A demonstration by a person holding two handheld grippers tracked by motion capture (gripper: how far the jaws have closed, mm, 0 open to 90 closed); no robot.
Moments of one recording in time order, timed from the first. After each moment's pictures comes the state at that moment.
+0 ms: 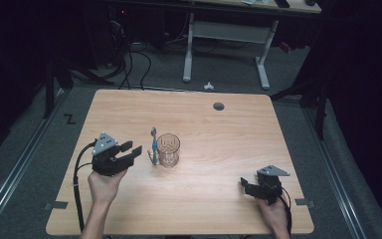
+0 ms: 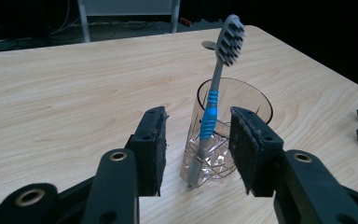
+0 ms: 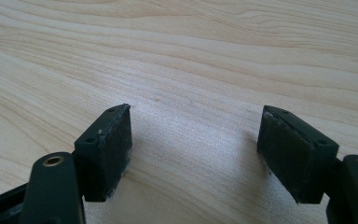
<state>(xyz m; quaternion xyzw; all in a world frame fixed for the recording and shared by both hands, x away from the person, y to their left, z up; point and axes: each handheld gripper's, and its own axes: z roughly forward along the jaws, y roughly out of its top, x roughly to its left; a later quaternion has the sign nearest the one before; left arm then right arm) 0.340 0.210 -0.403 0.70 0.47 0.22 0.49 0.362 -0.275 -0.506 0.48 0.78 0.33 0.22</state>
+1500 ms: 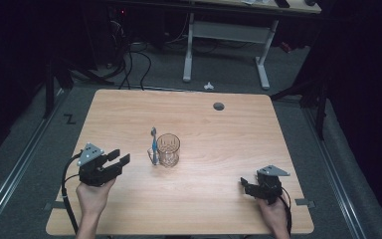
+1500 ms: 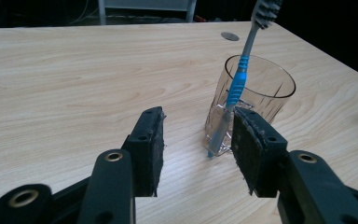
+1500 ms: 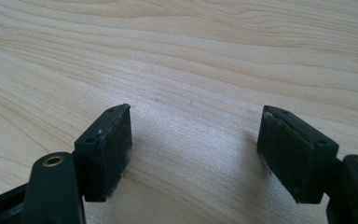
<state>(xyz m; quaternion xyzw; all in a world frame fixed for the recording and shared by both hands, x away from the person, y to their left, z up) 0.317 0.237 -0.420 0.69 0.50 0.22 0.48 0.362 -0.275 -0.506 0.48 0.78 0.33 0.22</state>
